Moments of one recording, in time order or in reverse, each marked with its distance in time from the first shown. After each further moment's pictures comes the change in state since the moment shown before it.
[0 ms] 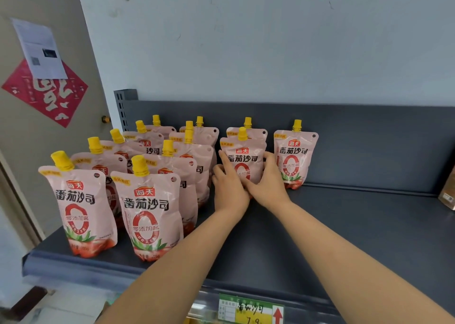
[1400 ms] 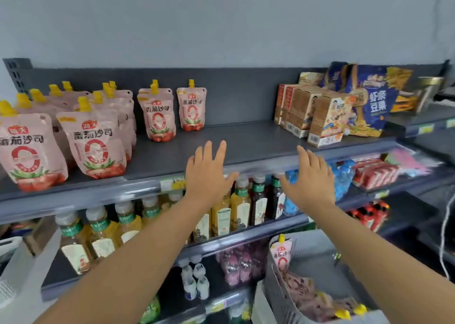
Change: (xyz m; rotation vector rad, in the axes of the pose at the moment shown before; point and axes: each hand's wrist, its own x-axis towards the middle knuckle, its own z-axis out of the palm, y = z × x) left_hand -0.239 0.042 -0.070 0.332 -0.251 0.691; right_hand -0.348 -0.054 -0.190 -1.067 0.365 0.417
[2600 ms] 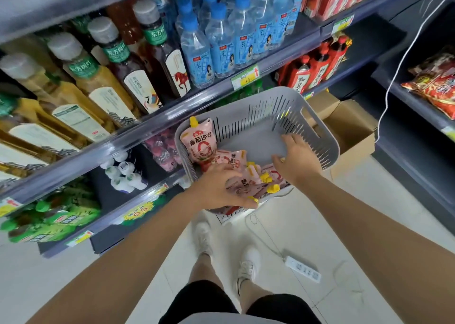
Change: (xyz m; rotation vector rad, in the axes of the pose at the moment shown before) left_hand -0.125 0.221 0.257 -0.583 -1.169 0.212; right_hand -0.109 0.291 0.158 0.042 -0.584 0.294
